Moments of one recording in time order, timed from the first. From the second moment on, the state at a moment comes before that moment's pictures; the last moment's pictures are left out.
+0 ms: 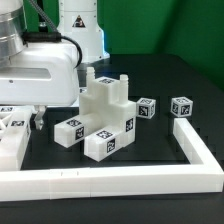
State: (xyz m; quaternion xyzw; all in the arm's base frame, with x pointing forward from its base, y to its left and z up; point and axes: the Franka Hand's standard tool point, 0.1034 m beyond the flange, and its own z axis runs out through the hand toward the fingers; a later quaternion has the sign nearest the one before) arm 0.577 -0.132 0.055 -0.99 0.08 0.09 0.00
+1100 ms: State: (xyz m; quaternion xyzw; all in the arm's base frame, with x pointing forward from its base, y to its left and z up) arm 0.573 -0.133 0.027 -1.00 0.00 0.08 0.00
